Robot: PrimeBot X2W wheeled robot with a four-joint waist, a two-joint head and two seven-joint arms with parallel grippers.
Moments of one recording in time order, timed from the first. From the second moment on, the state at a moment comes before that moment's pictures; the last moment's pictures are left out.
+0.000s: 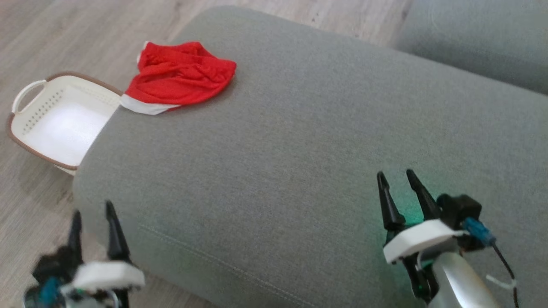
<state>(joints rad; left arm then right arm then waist) -0.07 0.04 0.13 0.43 -0.23 -0.06 -0.25 -0.20 -0.05 0.18 0.55 0.27 0.12 -0.25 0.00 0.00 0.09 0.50</state>
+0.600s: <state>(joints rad) -0.64 0.26 0.08 0.82 -0.29 -0.13 -0.26 -0.36 -0.05 0.21 0.46 0.15 0.12 -0.25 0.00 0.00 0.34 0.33</state>
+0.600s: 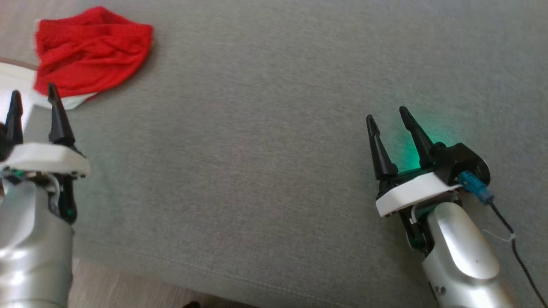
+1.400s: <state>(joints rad) -0.84 0.37 -0.14 1.16 -0.58 -0.13 -0.10 -0.40 -0.06 0.22 0.33 0.11 0.12 -0.26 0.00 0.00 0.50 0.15</state>
